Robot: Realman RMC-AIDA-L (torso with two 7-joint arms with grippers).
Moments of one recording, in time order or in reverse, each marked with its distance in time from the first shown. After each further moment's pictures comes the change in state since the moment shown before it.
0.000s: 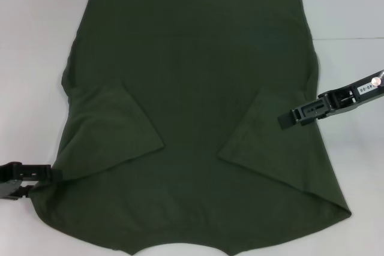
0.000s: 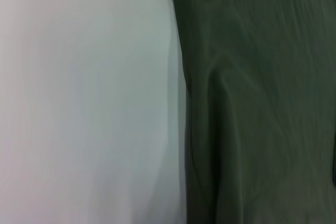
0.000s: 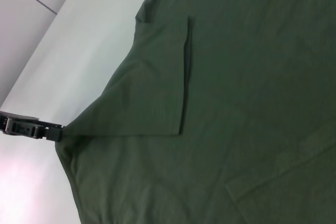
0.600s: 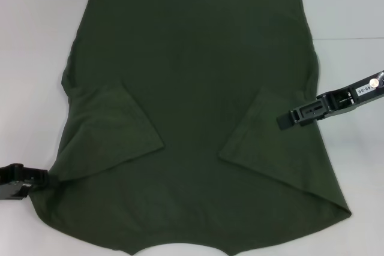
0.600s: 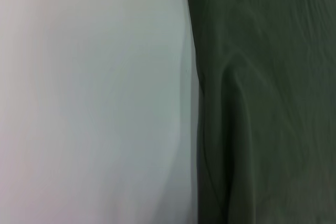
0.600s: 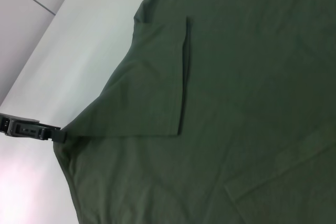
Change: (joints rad) left arm -0.004 -0.007 0.000 0.000 0.021 -0.020 -0.024; right arm -0.002 0.005 -0.001 0.001 0.000 0.009 0.000
